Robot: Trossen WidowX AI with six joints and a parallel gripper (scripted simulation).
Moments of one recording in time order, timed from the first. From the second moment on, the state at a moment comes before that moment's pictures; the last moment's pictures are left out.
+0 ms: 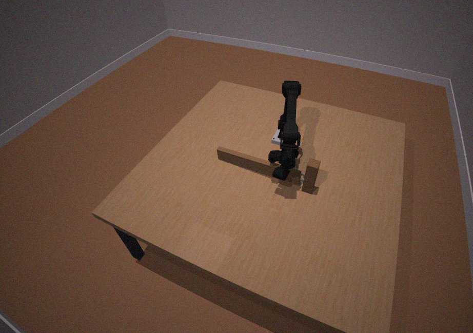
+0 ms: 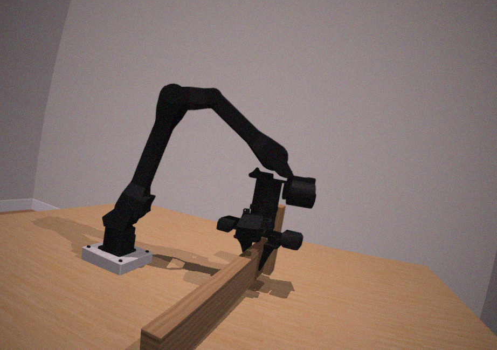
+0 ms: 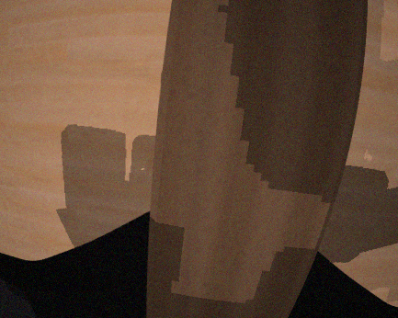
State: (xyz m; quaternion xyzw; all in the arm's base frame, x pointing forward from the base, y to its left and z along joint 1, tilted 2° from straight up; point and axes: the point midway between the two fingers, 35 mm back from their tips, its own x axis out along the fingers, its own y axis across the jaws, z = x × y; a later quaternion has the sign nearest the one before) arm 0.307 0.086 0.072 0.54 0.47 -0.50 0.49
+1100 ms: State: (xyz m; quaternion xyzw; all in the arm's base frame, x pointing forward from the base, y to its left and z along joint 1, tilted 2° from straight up) arm 0.304 0.089 0.071 0.54 0.47 -0.50 0.49
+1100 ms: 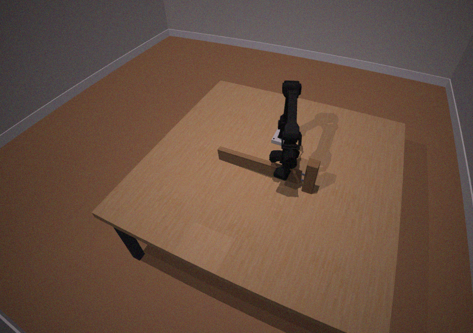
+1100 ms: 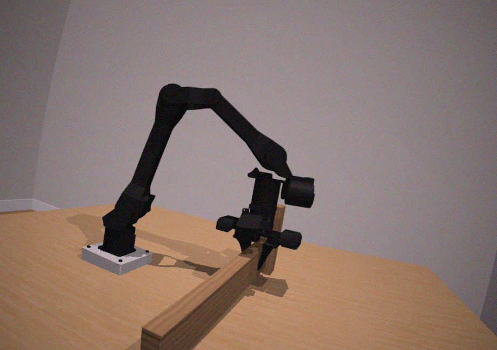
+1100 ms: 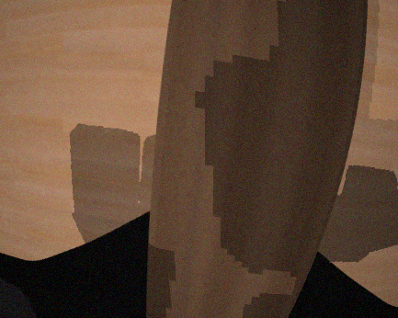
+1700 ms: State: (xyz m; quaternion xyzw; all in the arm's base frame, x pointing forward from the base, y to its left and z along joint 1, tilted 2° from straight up) arm 0.304 0.091 0.071 0.54 0.47 -0.50 0.49
